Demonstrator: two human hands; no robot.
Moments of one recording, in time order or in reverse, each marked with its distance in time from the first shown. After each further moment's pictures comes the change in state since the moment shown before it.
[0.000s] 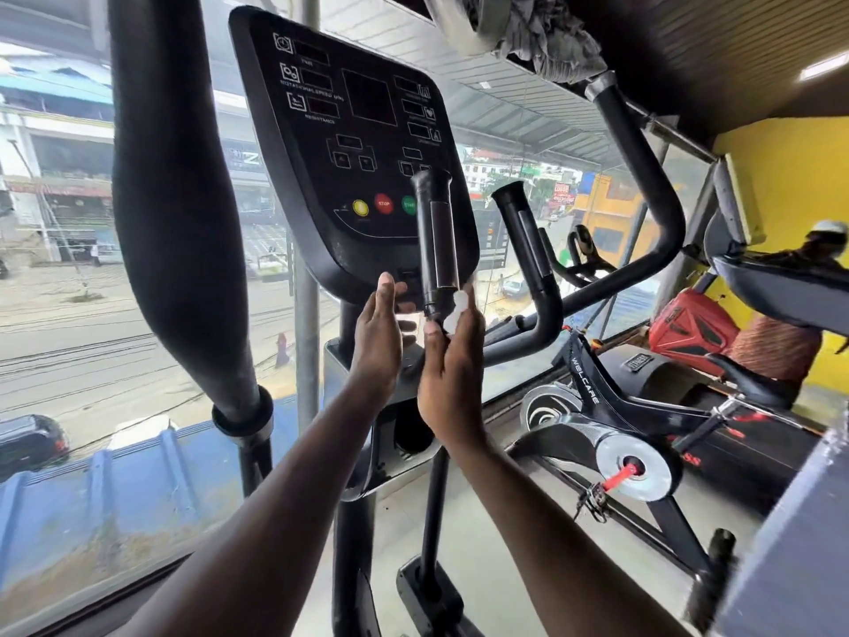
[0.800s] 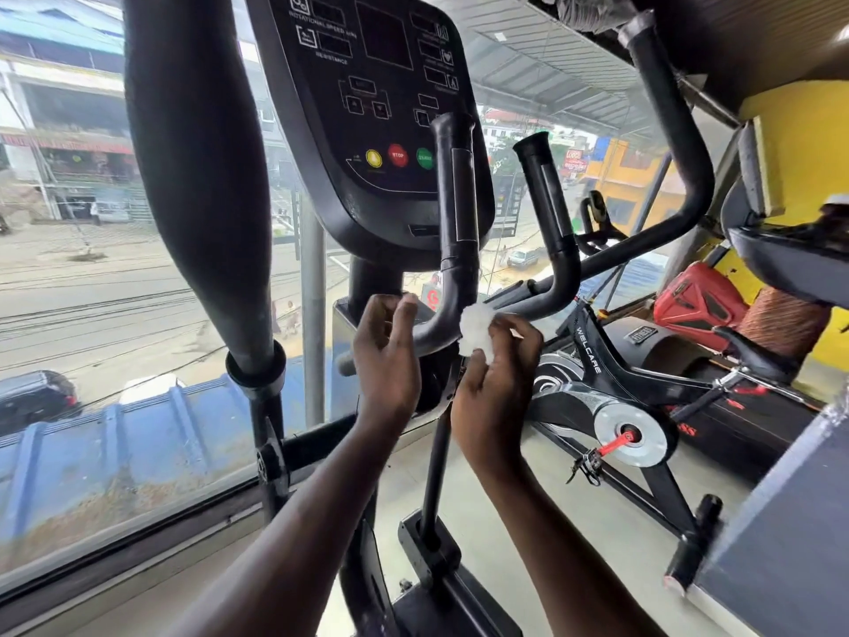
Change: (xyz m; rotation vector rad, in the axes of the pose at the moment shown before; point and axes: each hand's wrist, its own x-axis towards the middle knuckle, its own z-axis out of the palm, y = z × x) left_hand -0.078 -0.013 -0.019 0.092 0.151 0.292; right_hand -0.054 -0.003 -0.033 -0.225 0.227 -0.025
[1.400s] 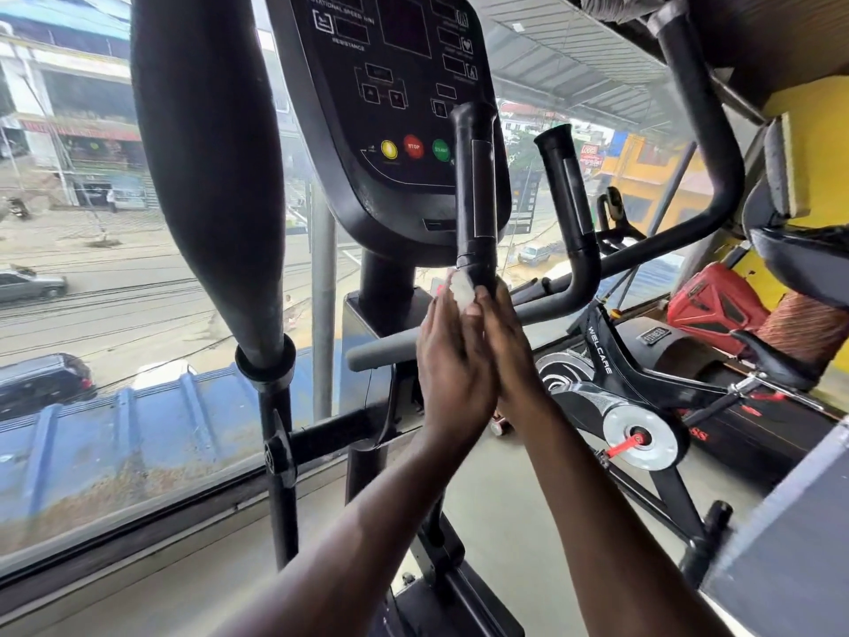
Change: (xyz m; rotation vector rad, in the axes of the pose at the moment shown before) left_hand -0.017 -0.028 0.034 0.227 -0.121 0.194; right_hand 0.051 0.011 0.021 0.518 -0.586 0.465
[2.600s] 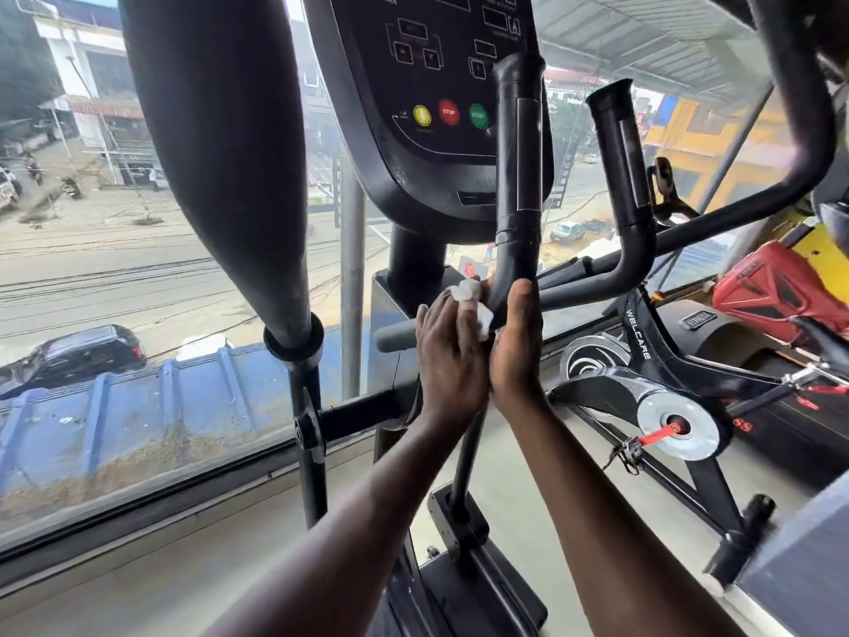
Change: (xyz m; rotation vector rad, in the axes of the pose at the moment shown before) left_hand 0.008 -0.049 -0.016 0.136 0.050 0.051; right_hand 0.011 0.049 0.033 0.243 0.227 -0.136
